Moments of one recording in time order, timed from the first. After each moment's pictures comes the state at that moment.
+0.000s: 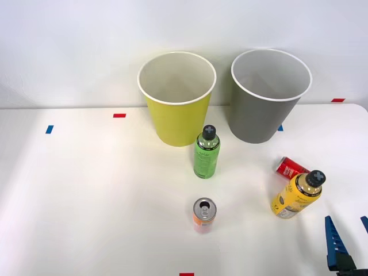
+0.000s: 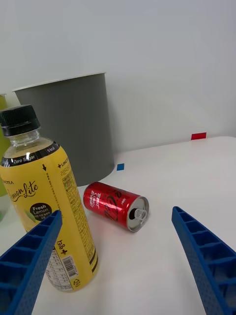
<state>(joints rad) 0.74 -0.09 -0.20 -1.75 0.42 -0.81 0.76</state>
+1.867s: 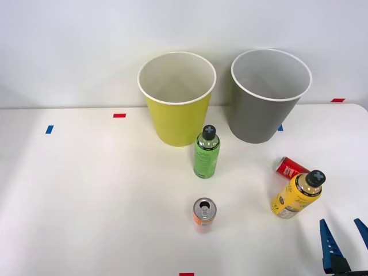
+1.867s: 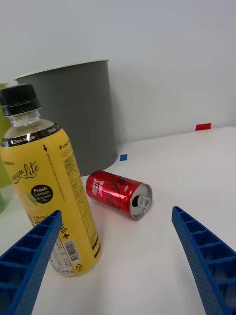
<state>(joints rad) 0.71 -0.14 -0.17 -1.70 0.41 -0.84 0.78</state>
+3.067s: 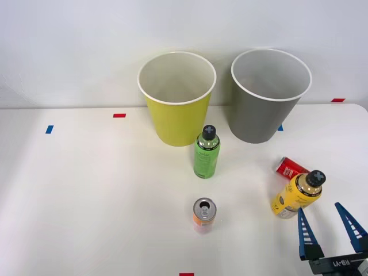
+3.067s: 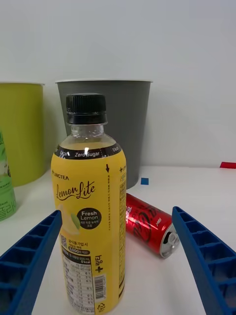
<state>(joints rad) 0.64 -0.38 0.17 -1.70 -0.13 -0.78 1.44</state>
